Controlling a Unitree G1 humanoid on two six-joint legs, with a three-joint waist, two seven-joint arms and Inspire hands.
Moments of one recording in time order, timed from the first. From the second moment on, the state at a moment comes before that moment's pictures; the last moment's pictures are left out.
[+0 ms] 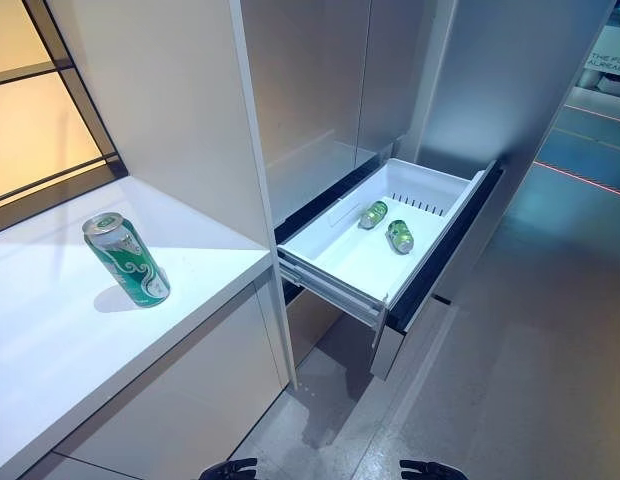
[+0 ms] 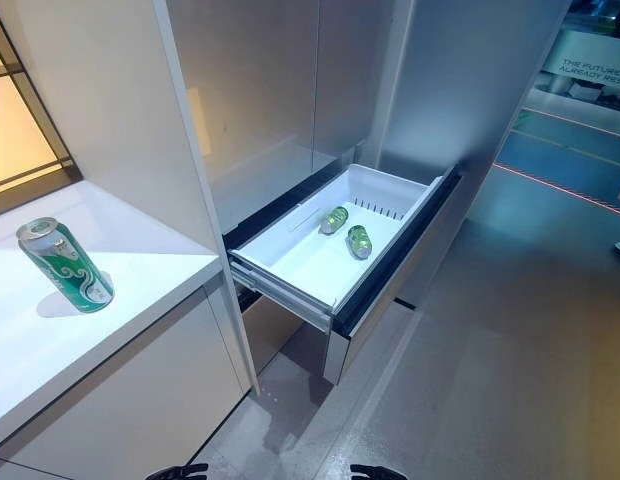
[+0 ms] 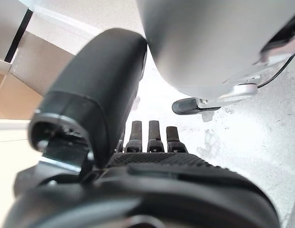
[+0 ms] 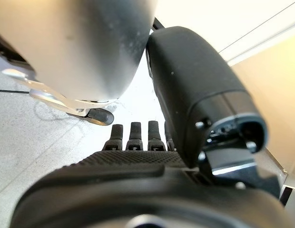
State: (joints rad) left arm -0.01 0.28 -0.22 1.24 -0.18 0.01 -0.25; right arm -0.03 -0.27 0.18 1.26 0.13 -0.01 0.31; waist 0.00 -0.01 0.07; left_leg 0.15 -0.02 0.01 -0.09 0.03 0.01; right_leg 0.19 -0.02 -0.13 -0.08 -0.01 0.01
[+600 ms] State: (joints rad) left arm 0.03 0.30 -0.25 0.95 -0.40 -0.12 -0.37; right arm -0.03 -0.28 0.18 1.23 0.13 0.01 0.32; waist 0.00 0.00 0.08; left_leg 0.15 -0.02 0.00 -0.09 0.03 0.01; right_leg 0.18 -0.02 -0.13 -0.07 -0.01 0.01
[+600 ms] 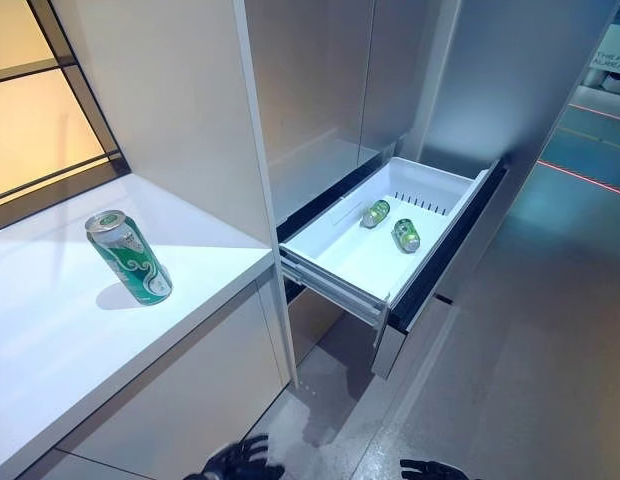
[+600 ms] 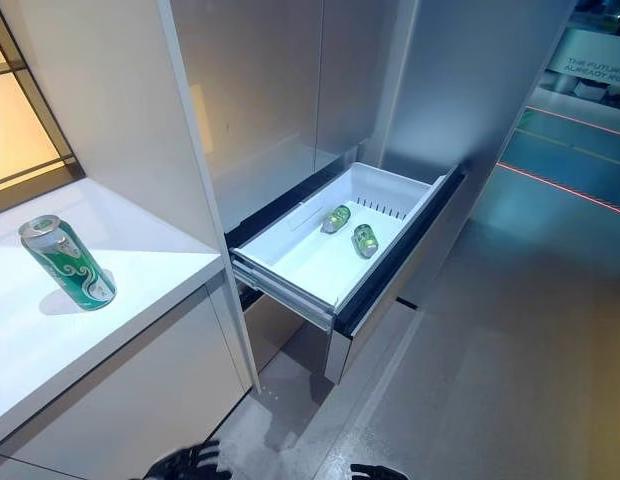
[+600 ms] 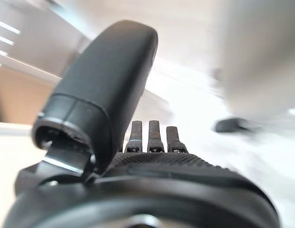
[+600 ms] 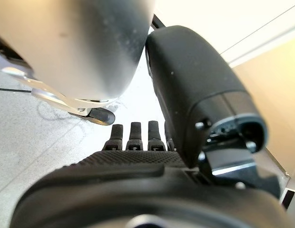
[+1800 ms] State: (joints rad) left arm -0.10 0.53 0.14 -0.18 -0.63 -0.29 0.00; right arm 0.02 -0.24 0.20 1.25 0.16 -0.05 0.28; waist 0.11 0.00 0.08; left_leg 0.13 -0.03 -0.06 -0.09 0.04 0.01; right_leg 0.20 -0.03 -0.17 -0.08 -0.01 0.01
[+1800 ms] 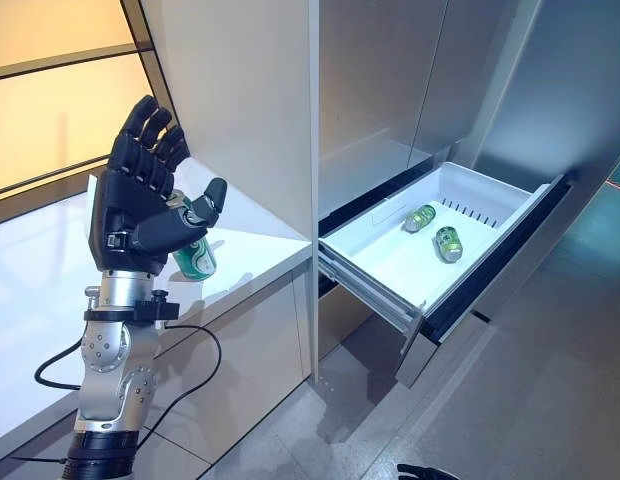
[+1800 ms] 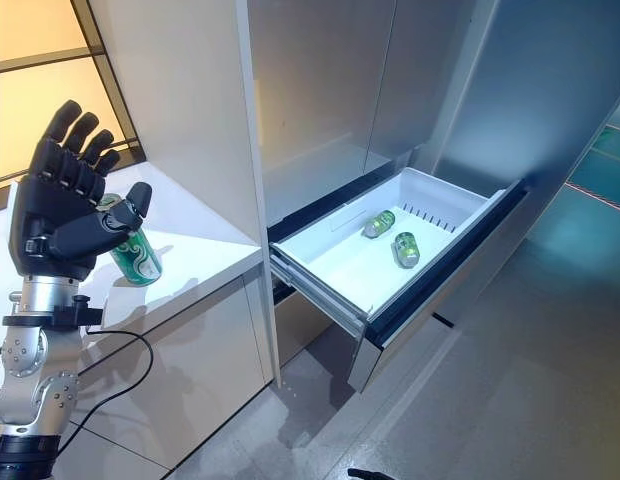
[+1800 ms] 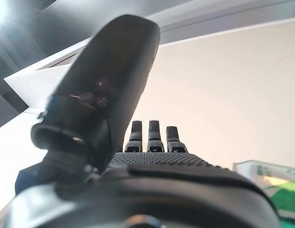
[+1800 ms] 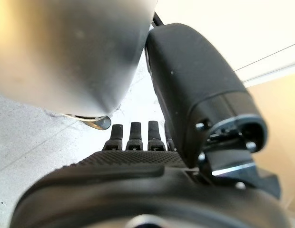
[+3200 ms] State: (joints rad) left arm -0.10 0.58 0.22 0.00 -0.58 -0.13 0.09; right arm 0.01 -0.24 0.20 1.24 0.16 -0.02 0.28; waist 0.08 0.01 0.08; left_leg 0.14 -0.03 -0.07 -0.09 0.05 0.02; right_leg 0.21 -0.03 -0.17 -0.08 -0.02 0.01
